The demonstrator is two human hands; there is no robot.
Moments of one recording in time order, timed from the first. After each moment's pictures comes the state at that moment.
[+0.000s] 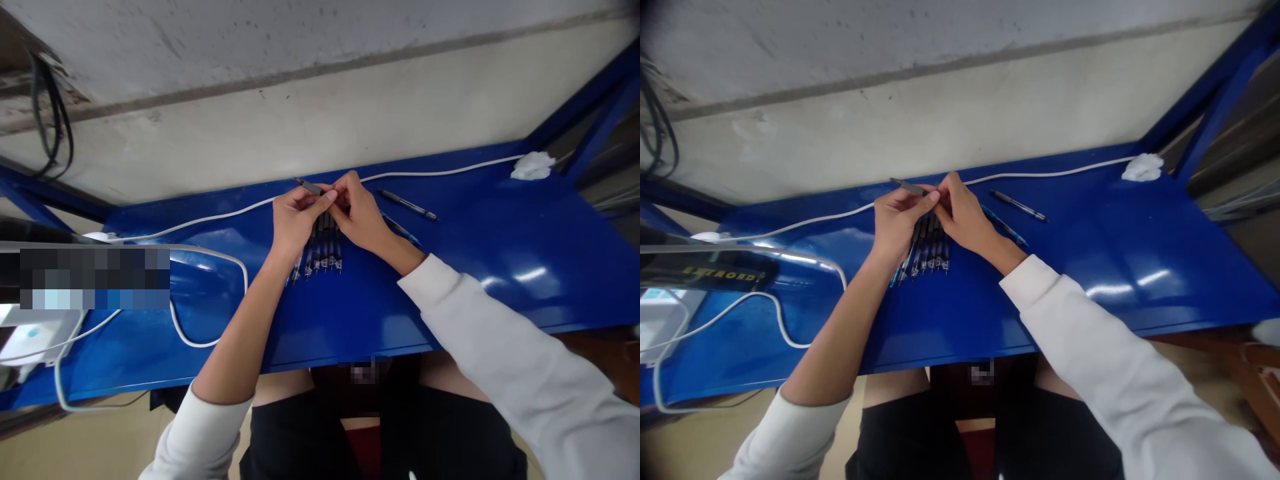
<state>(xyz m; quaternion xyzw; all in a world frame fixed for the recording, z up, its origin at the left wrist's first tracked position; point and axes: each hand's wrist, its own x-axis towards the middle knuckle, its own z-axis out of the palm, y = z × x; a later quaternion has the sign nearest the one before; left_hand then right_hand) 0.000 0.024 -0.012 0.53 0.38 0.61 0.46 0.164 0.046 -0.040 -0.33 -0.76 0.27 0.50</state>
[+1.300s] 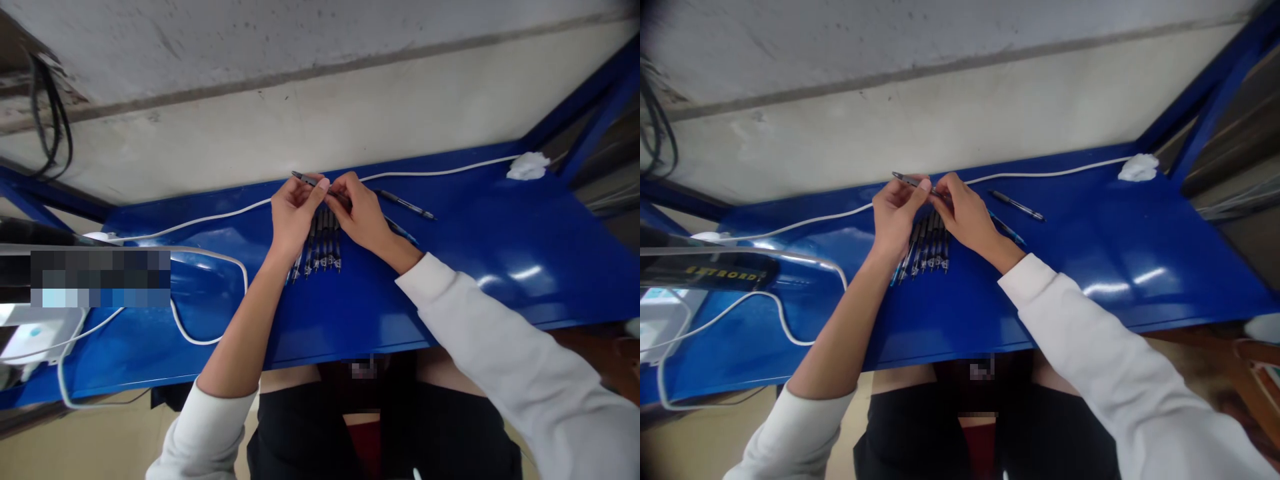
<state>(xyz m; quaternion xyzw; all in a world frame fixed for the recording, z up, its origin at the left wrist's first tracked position) 0.001 0.028 -0.008 0.53 0.39 0.63 0.41 0.169 0.042 -0.034 -0.39 -0.77 0.18 0.47</state>
